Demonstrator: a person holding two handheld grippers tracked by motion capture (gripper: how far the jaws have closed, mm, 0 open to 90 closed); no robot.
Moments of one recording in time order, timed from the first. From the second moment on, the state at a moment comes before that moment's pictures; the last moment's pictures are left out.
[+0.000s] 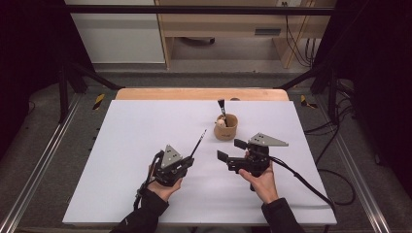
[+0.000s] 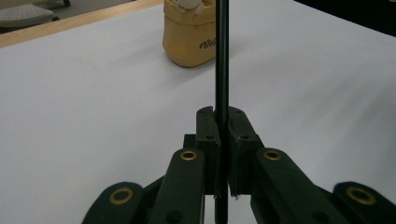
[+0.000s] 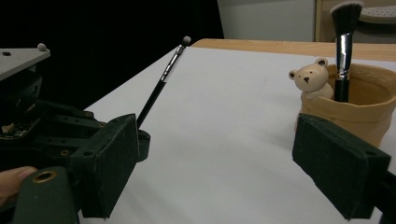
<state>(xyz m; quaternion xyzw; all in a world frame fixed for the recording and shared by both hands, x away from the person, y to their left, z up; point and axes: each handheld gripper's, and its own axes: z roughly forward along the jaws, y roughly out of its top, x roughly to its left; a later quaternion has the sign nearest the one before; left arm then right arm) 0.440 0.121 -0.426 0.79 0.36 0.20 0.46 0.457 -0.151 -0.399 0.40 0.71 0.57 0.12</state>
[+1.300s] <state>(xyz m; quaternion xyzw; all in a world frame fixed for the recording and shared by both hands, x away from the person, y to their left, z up) 0.432 0.089 -0.421 0.78 0.35 0.20 0.47 0.451 -0.142 -0.402 0.41 0.68 0.60 0.10</state>
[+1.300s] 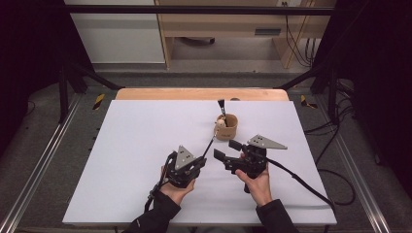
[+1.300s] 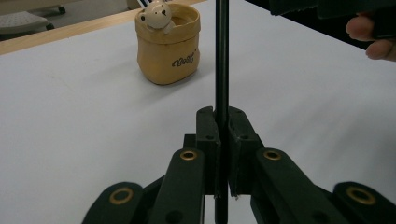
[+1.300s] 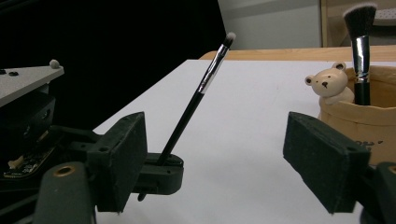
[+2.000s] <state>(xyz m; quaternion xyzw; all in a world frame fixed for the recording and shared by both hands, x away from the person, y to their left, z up) 0.427 0.063 -0.420 0.79 0.34 0.20 0.47 0.457 -0.141 -0.401 0.43 0.66 0.61 0.08</state>
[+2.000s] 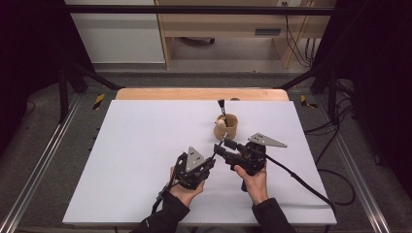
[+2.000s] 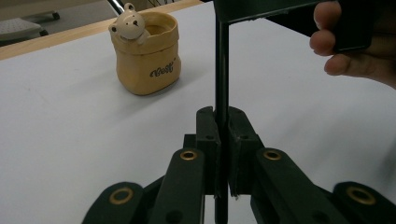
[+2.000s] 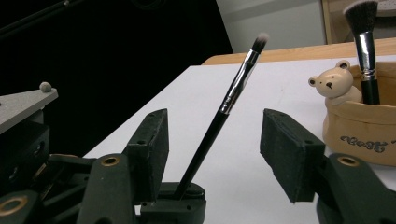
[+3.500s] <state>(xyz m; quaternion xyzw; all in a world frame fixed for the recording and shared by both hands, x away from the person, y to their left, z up) 0.421 0.058 -0.419 0.79 0.32 0.19 0.48 0.454 -0.145 -0.395 0.41 0.65 0.63 0.03</state>
